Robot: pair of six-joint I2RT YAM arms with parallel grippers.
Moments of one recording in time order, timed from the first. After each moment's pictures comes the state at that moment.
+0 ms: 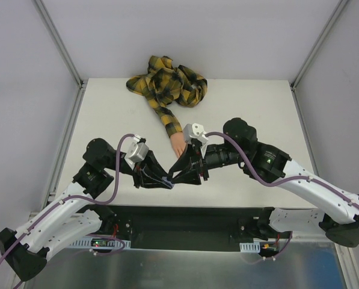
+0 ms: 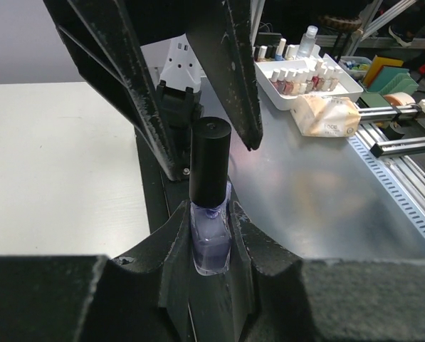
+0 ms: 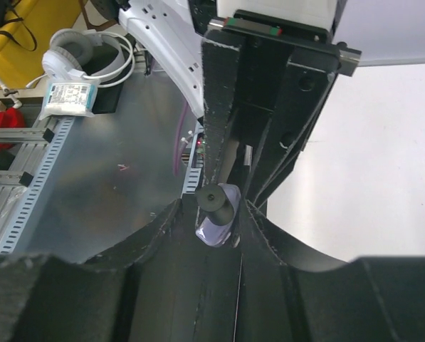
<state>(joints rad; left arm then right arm) -0.65 0.74 0.67 0.23 1.22 -0.33 1.07 1.11 1.26 -0.38 -0.68 0.02</state>
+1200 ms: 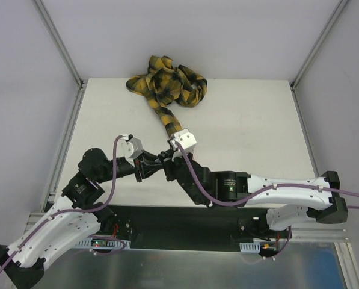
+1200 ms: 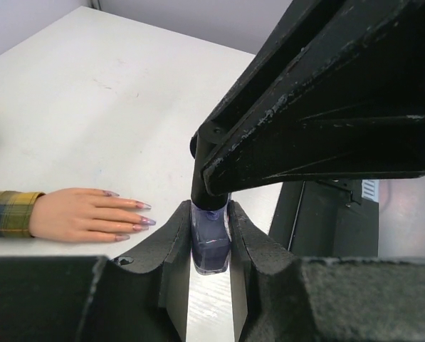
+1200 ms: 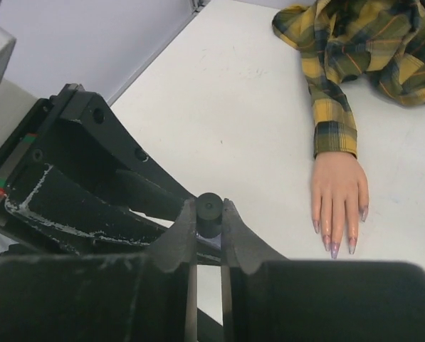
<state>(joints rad) -0.65 0.55 0.63 -0.11 0.54 -0.09 1.54 1.33 1.30 -0.24 0.88 0.38</state>
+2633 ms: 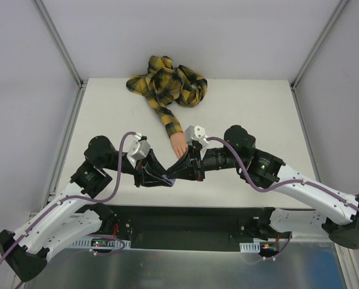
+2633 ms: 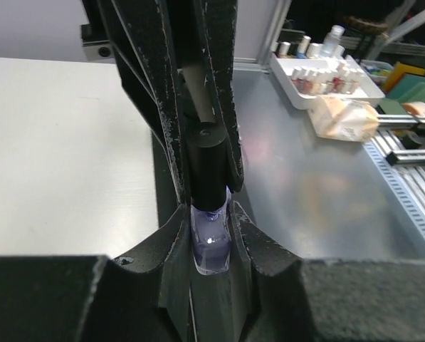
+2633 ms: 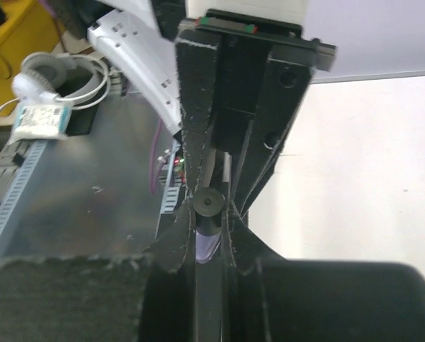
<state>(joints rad) -0.64 0.74 0.71 0.09 1.17 -0.27 1.08 1.08 1.10 -0.15 -0.62 0.07</state>
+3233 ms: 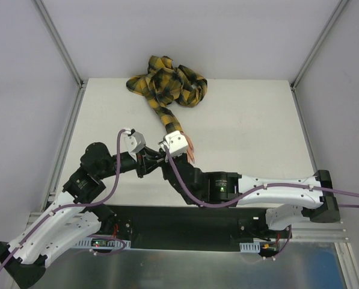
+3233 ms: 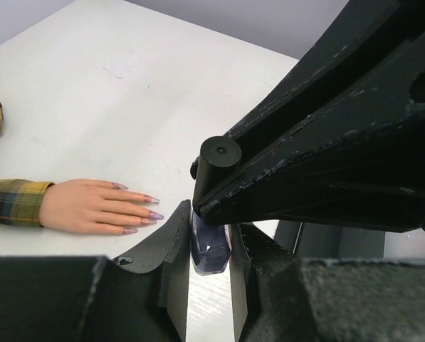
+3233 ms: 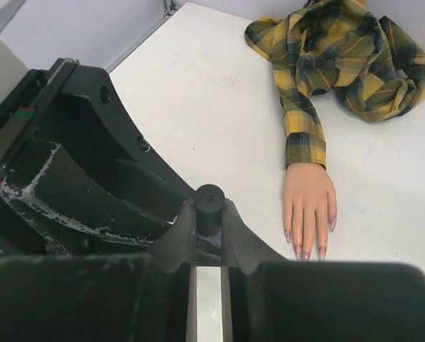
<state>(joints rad) -0.64 0.61 0.68 -0.15 0.52 -0.09 1.54 1.40 1.31 -0.21 0.96 0.28</state>
